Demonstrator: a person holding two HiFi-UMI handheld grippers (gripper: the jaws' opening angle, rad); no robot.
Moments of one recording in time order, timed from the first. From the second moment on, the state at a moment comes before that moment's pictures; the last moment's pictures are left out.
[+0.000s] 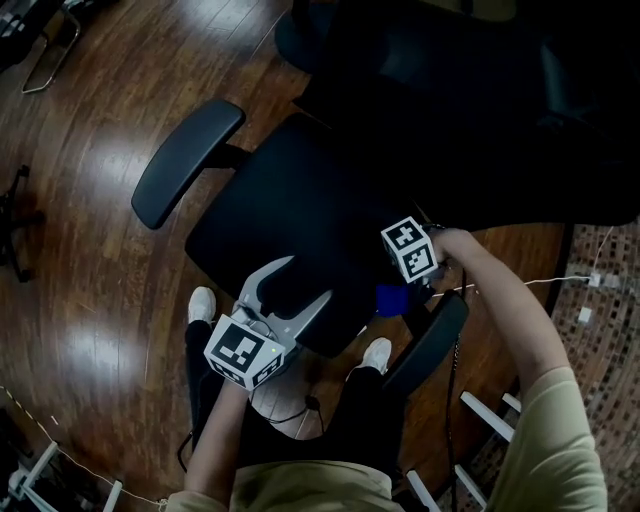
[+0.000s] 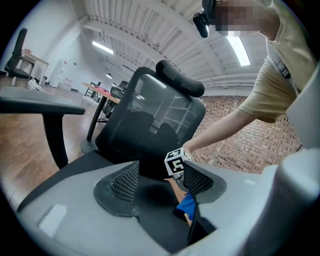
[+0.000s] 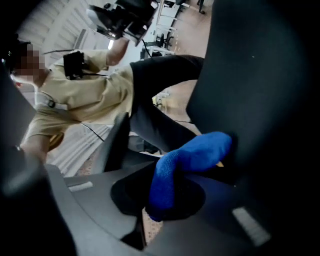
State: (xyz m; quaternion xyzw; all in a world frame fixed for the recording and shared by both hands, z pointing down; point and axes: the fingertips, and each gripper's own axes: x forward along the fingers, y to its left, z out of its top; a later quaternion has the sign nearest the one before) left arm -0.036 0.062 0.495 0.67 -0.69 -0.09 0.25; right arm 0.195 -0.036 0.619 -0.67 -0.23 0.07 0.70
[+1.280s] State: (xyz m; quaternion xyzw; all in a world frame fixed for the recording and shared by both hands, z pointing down) left arm -0.057 0.056 0.444 0.66 -0.70 -0.08 0.27; right arm 0.061 -0.031 0.591 -0.48 -0.68 -0.15 0.54
